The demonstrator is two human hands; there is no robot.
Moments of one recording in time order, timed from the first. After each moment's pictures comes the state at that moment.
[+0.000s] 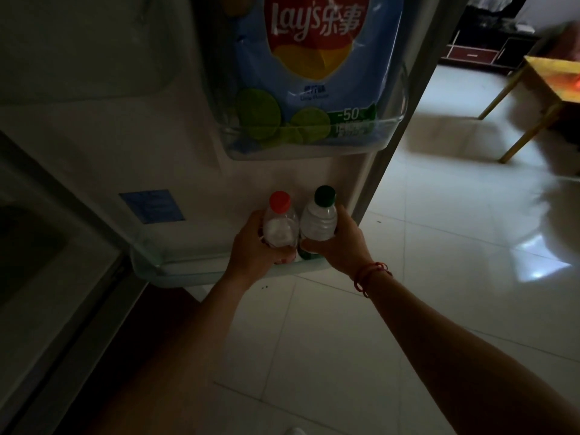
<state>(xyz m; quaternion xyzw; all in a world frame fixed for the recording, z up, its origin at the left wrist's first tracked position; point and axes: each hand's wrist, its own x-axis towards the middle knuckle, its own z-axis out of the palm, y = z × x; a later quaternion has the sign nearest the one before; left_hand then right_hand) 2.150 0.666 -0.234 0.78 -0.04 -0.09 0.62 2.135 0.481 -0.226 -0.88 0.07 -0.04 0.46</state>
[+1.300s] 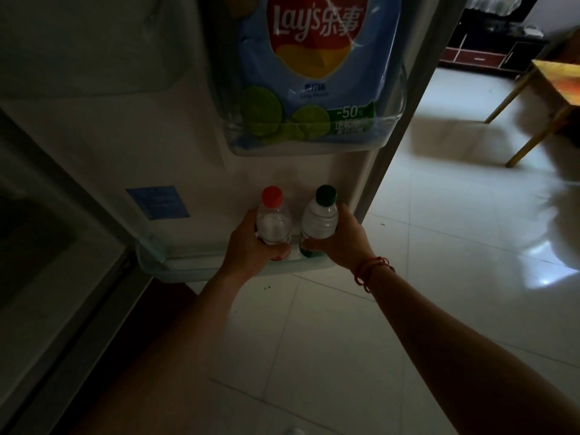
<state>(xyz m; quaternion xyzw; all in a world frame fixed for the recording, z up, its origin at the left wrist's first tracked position) 2.153 0.678 -0.239 0.82 -0.05 -0.06 0.57 2.135 0.481 -0.217 -0.91 0.07 -0.01 0.41</state>
